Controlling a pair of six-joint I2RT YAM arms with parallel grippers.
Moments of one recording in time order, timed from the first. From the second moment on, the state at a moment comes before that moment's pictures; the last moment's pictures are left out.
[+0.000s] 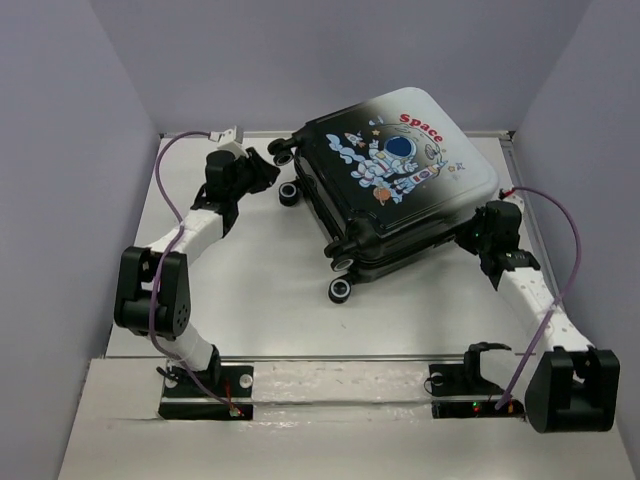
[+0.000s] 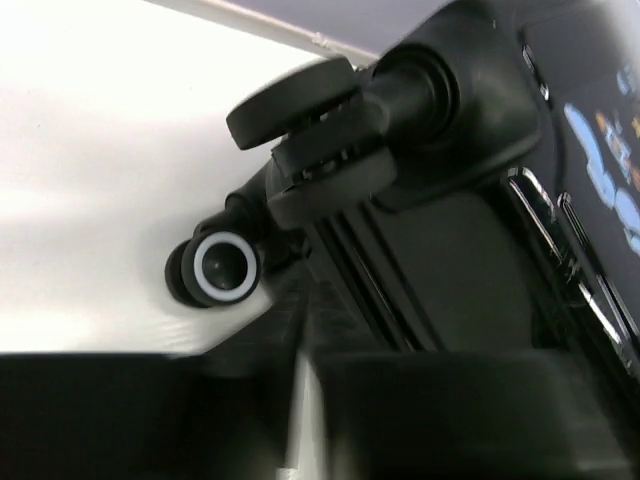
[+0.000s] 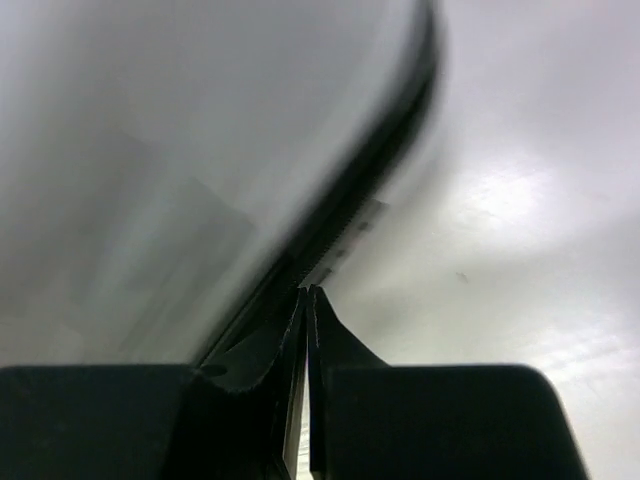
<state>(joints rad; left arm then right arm) -0.18 1.64 1.06 0.33 0.26 -0.56 0.01 1.01 0.64 -0.23 0.11 0.55</state>
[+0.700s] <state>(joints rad) -0.17 1.48 1.05 0.17 0.20 -0.51 -0.06 1.29 0.94 -0.16 -0.23 0.46</state>
